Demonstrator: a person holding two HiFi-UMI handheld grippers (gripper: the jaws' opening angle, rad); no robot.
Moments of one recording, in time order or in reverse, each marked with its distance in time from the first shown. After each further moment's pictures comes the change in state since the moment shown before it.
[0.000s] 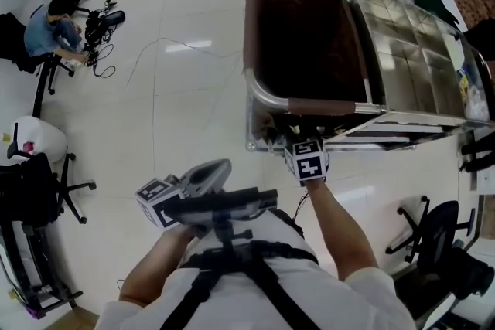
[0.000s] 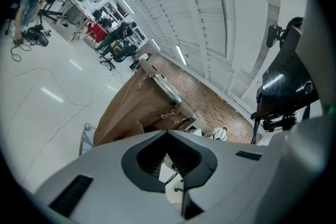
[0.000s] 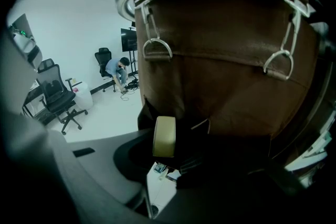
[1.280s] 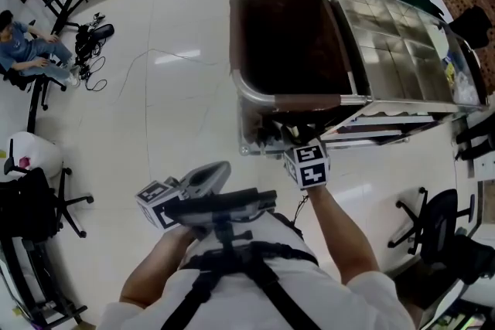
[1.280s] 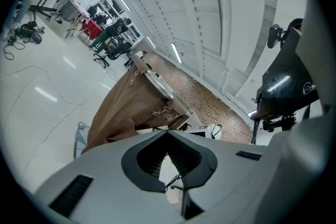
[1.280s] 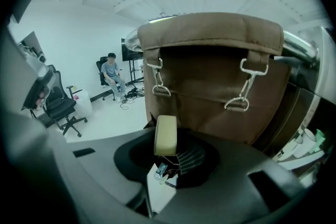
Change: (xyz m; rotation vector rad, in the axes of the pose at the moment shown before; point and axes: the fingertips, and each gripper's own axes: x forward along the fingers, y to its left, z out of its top) left arm 0.003 -0.019 -0.007 0.007 0.022 -0.062; right arm -0.057 0.003 0.023 0.020 -0.091 0.007
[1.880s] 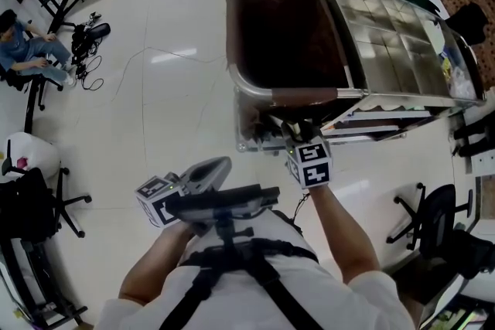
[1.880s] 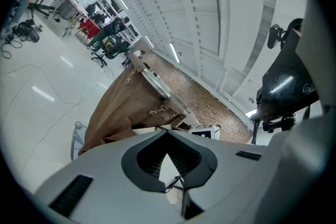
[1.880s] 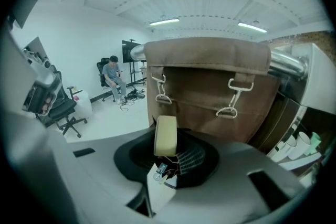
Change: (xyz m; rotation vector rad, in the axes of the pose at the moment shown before) left arm 0.001 -0.007 -0.006 -0.005 0.024 -0.031; right arm -0.023 0.001 0.011 -0.009 -0.027 -0.007
